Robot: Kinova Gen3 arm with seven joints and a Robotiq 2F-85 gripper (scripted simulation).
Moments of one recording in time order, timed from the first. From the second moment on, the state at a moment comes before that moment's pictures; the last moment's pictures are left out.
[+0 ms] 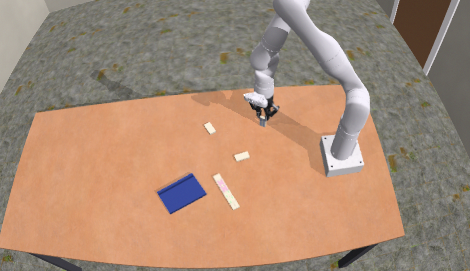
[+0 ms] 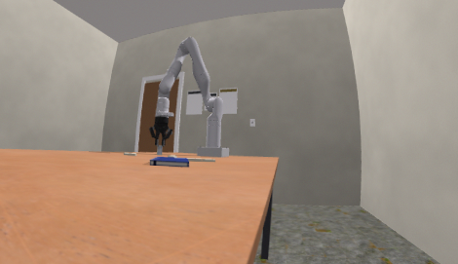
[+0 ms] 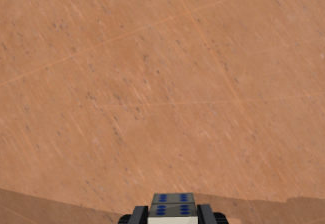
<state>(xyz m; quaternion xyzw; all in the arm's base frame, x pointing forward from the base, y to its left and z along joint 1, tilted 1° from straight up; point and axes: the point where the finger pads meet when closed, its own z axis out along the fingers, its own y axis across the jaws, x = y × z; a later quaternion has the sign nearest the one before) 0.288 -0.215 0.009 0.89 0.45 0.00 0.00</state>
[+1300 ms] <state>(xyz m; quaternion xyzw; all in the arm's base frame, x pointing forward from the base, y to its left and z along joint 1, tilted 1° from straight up) 0.287 -0.217 0.009 0.89 0.45 0.01 -0.01</state>
